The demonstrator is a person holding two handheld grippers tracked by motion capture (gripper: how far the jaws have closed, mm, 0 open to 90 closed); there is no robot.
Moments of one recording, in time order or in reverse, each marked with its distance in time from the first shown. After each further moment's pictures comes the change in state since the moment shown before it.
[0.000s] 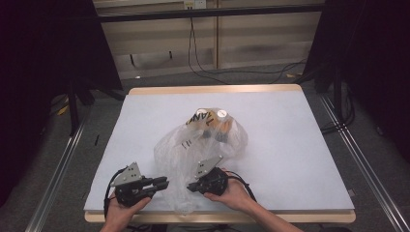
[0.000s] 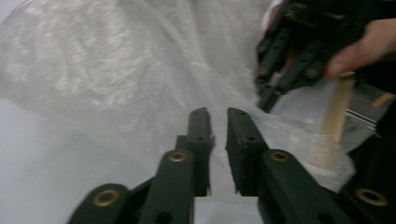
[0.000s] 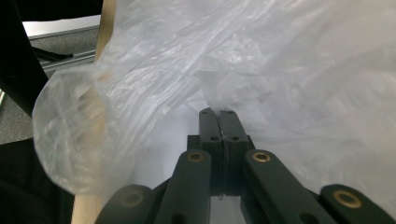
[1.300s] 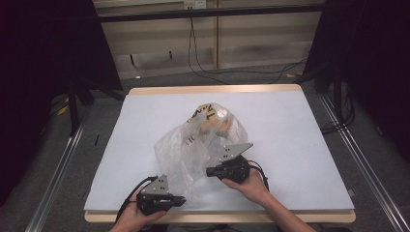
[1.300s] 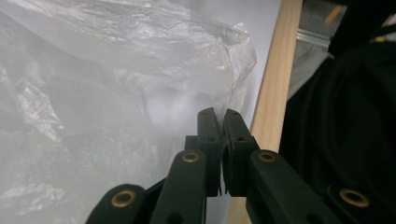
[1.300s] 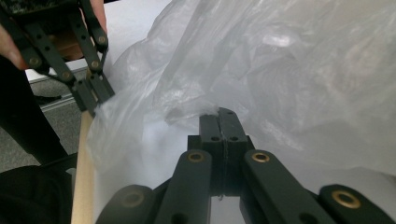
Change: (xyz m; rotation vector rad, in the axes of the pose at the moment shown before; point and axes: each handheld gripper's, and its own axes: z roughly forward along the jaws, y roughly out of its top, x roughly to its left) left arm -0.015 0.001 0.042 0.231 -0.191 0.122; right arm -0.022 -0.007 -0.062 -0.143 -0.077 0.085
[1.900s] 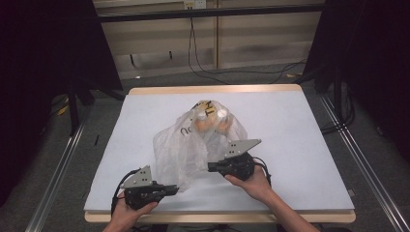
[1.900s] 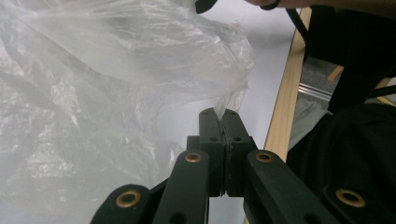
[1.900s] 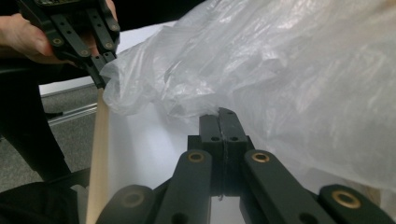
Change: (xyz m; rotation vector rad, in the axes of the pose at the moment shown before) left arm 0.005 0.004 -0.031 -0.203 0.068 -0.036; right arm 0.003 0.015 -0.020 -0.086 -0.003 -0.017
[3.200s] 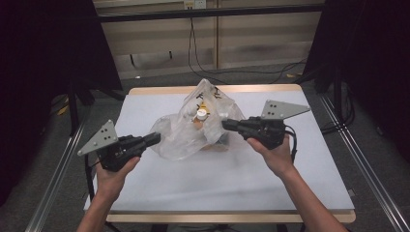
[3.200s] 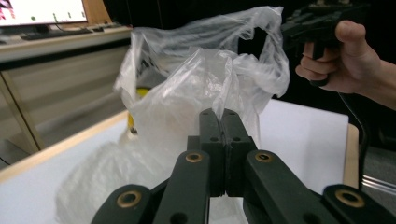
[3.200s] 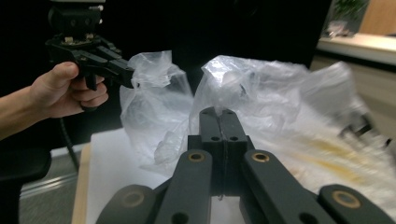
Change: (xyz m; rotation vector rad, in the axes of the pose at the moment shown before) left arm 0.032 0.103 -0.071 -0.348 0.218 0.059; right arm -0.019 0.082 -0.097 -0.322 -0.143 -0.049
